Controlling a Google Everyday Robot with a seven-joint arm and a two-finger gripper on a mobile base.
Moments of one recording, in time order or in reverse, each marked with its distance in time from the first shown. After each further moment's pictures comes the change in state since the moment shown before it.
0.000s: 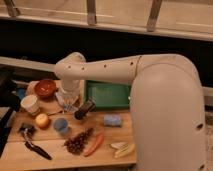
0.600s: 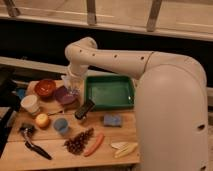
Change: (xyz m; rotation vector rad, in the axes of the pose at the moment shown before) arm -0.048 -0.037 -0.037 -0.014 -0.097 0.025
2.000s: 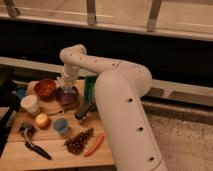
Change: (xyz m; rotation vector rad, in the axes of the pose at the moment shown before) arm -0.076 0.006 0.120 -0.053 0.054 -0.017
